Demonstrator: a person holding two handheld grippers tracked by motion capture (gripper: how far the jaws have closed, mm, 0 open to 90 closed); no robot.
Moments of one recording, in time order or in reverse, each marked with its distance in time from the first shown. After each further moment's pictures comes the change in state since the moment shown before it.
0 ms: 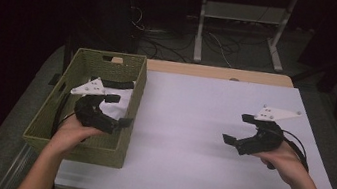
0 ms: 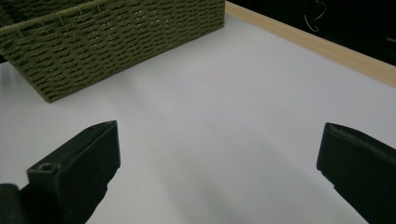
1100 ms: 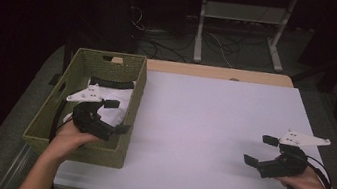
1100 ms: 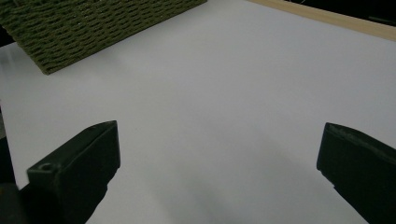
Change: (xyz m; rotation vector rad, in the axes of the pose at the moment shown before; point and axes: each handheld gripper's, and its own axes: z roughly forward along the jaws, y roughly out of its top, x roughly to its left) left arm -0.003 -0.012 -0.002 -0.008 -0.037 0.017; right arm -0.006 -0.059 -0.042 -0.002 -0.032 0.073
